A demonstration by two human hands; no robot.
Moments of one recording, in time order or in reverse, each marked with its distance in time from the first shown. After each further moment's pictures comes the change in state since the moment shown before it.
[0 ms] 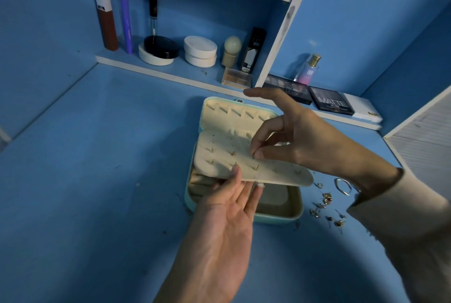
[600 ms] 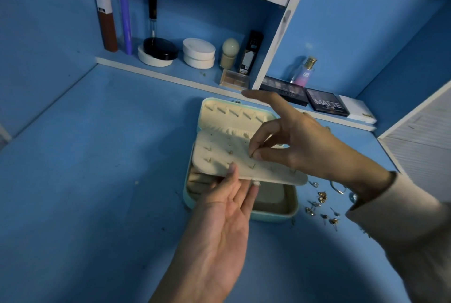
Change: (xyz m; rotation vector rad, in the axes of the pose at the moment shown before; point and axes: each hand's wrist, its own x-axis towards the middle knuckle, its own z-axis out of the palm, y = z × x) left_hand -0.002 0.000 0.000 0.004 -0.012 0.030; right_hand -0.006 0.003 0.003 -0.091 0.049 -0.060
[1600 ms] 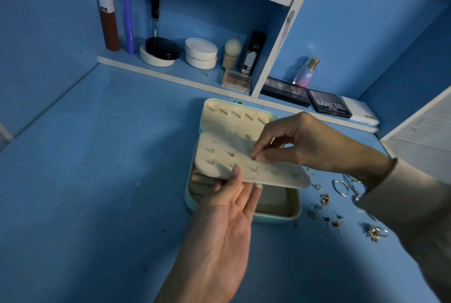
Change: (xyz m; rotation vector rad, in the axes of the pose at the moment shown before) left_hand 0.001 -0.001 -0.002 -0.018 0.034 -0.008; right_hand 0.009 0.018 -0.012 -0.042 -0.145 -0.025
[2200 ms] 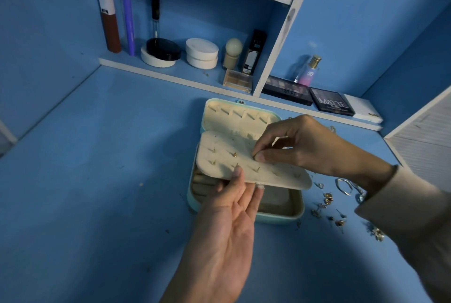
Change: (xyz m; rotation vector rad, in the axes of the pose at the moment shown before) left_hand -0.001 -0.002 0.001 -0.008 0.028 0.028; right_hand -0.003 0.003 0.007 0.048 0.068 0.060
